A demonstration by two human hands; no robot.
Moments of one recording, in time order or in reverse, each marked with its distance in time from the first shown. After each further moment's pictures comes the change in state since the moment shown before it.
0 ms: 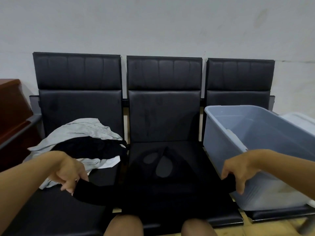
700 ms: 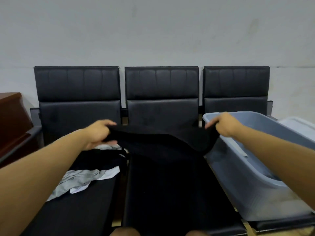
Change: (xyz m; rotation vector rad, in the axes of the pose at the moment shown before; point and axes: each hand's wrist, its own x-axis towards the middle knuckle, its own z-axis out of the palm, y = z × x) left_hand -0.023 0.111 -0.060 -1.013 0.821 0.547; right_hand -0.002 0.013 -0.097 0.681 1.123 0.172
